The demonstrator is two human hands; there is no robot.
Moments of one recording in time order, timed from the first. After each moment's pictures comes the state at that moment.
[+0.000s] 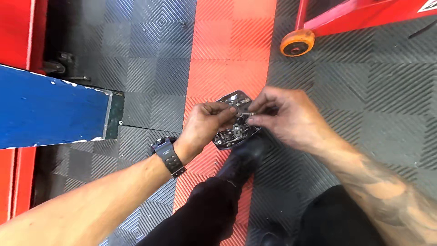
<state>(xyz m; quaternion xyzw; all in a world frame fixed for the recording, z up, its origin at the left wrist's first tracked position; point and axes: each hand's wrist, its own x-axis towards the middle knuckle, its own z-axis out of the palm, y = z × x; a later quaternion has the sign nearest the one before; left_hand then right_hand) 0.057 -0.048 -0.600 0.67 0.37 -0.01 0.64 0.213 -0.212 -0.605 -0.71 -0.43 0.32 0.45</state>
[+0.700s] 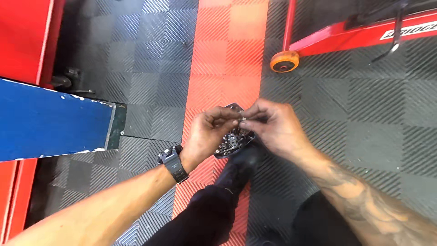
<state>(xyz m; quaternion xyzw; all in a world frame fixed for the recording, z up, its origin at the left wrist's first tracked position) 0.064 -0.055 -0.593 0.77 0.21 0.11 0.60 0.207 -0.208 -0.599 -0.71 -0.38 0.28 0.52</state>
